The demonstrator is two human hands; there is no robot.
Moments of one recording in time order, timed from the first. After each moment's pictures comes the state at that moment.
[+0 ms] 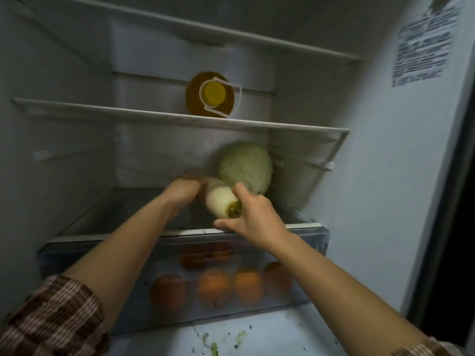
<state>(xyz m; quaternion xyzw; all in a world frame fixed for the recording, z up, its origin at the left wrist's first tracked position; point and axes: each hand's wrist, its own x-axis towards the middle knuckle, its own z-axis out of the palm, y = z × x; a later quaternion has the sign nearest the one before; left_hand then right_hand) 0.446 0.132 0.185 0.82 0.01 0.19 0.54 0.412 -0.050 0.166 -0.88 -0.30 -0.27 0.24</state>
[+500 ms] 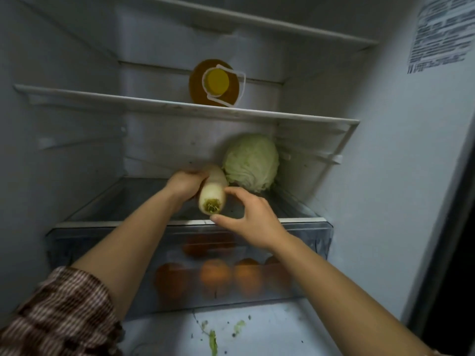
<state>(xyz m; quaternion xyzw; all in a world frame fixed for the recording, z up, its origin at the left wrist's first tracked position) 0.438 0.123 0.184 0.78 0.06 0.21 0.58 0.417 -0.053 0.148 -0.86 -0.32 -0.20 0.34</state>
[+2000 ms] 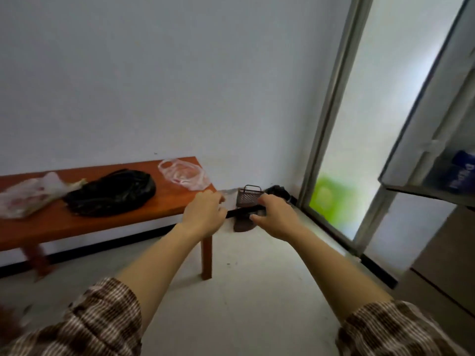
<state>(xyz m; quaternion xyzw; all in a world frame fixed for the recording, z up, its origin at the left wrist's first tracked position) -0.693 0.111 -0.021 0.76 0.60 0.25 0.05 -0.501 0.101 -0.019 -0.63 -0.74 0.06 0.21</state>
